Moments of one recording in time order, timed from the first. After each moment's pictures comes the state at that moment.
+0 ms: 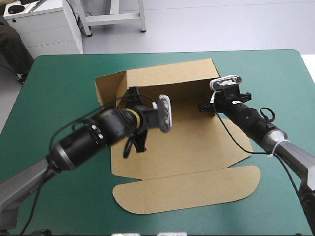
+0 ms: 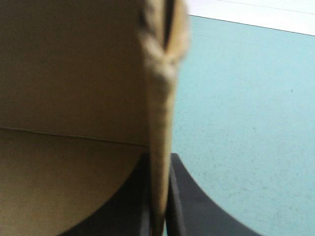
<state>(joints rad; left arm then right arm) -0.88 1.45 -1.43 0.33 0.97 0.52 0.32 1.55 -0.98 1.01 -0.08 -1.03</state>
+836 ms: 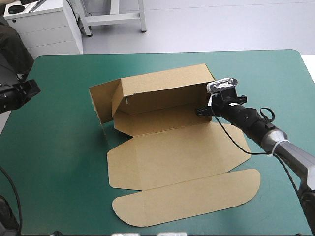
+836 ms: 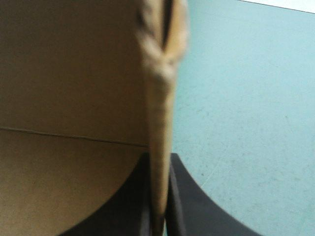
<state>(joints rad) 0.57 1.44 -1.25 -1.01 0.93 0.54 0.32 1.55 -0.98 1.01 0.01 -1.03</state>
